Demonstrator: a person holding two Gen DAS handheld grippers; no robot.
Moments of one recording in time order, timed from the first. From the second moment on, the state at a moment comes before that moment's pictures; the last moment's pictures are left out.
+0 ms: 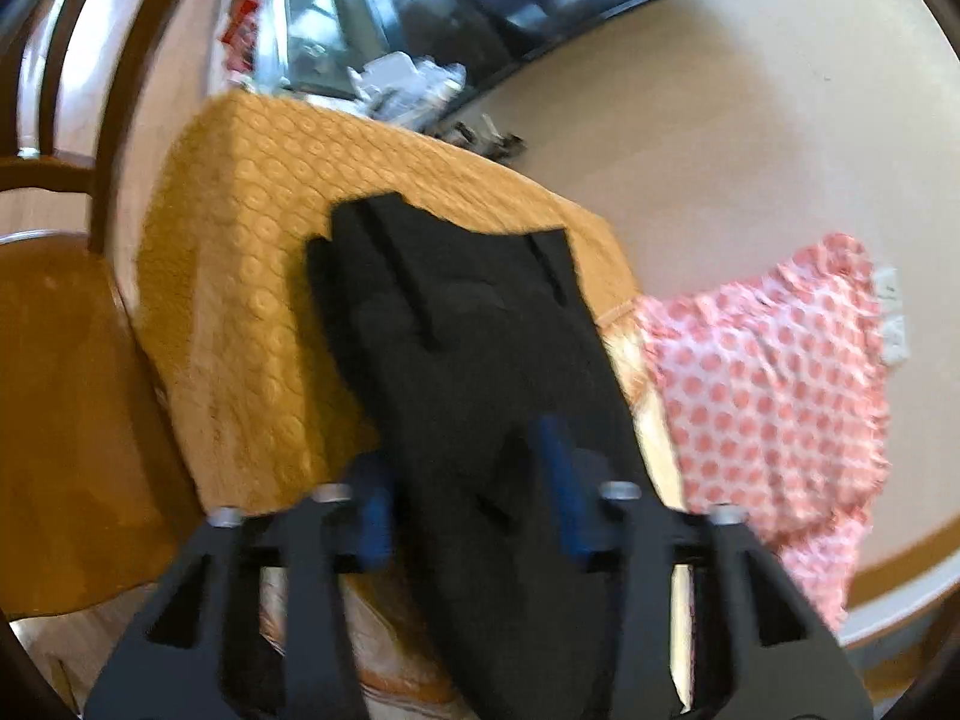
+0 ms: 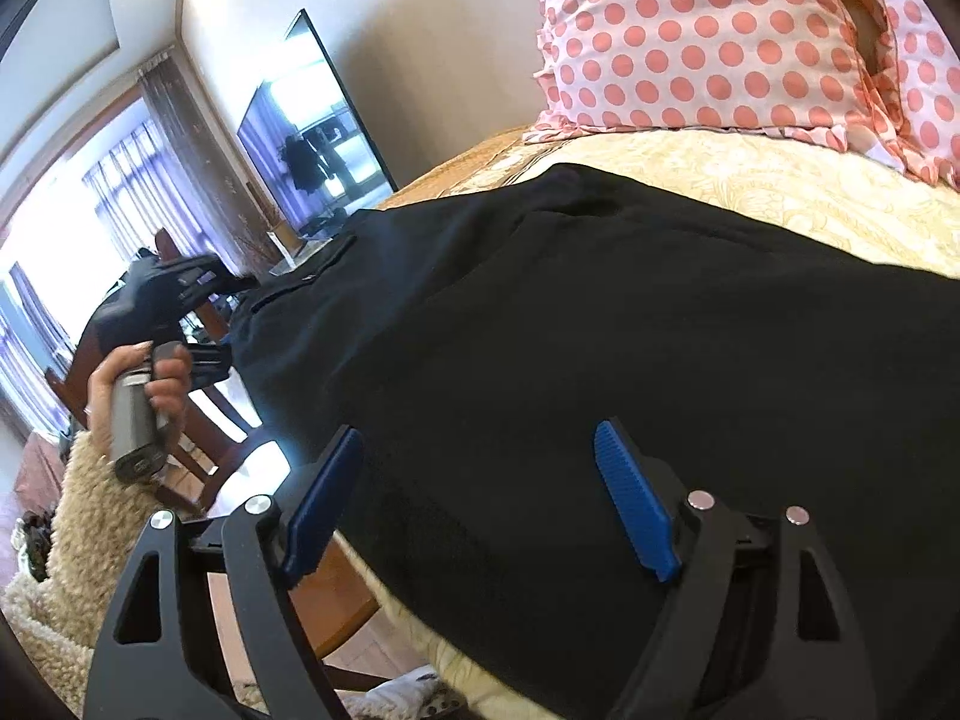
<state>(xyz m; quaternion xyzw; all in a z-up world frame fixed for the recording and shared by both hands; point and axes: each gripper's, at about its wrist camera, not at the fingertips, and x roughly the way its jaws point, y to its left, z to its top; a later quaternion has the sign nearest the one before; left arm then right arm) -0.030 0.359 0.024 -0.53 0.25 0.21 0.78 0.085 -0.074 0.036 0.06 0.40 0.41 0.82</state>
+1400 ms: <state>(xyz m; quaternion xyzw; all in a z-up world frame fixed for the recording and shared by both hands) 0.025 -0.042 0.068 -0.01 0.35 -0.38 0.86 0.051 -0.338 0.076 0.23 0.27 0.16 0.92</state>
